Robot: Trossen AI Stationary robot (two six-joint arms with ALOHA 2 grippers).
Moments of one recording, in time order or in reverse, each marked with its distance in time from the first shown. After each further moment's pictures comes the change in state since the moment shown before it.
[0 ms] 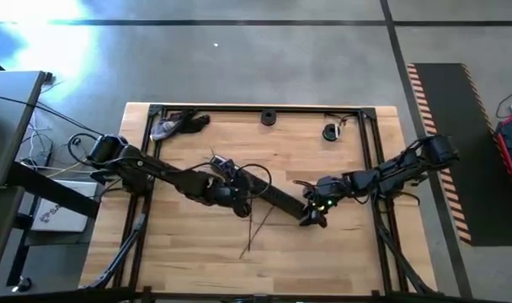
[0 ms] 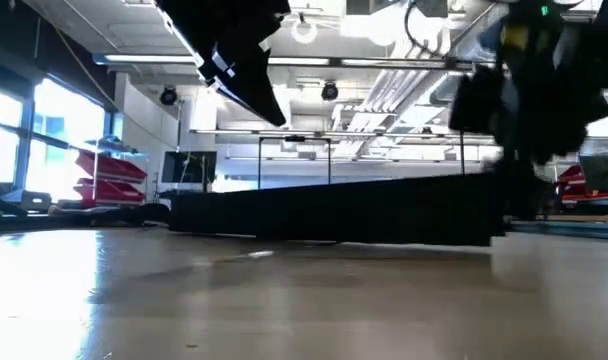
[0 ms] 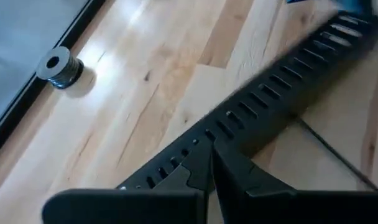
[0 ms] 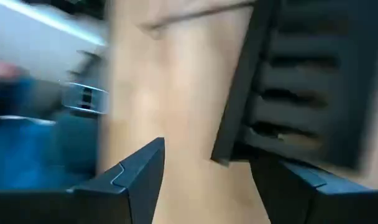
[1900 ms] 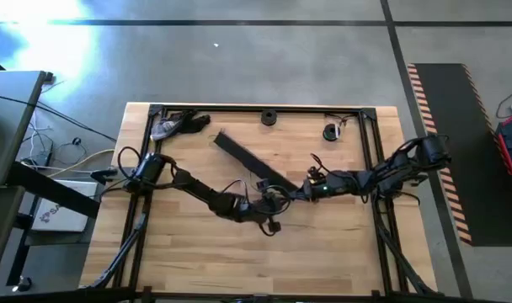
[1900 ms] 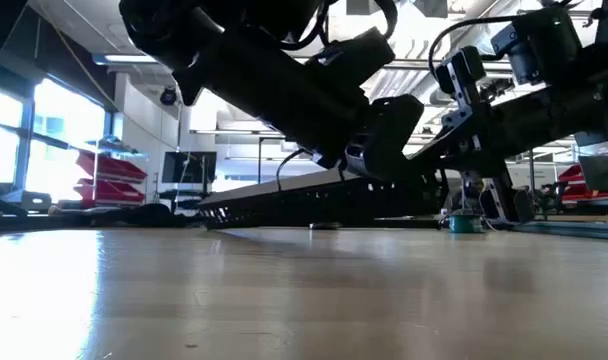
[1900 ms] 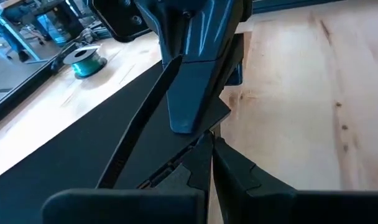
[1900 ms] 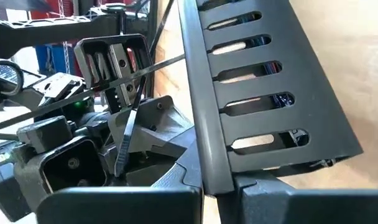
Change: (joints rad) left arm 0.011 0.497 0.058 0.864 0.008 0.331; right arm -0.041 0.111 -0.140 0.491 0.379 0.701
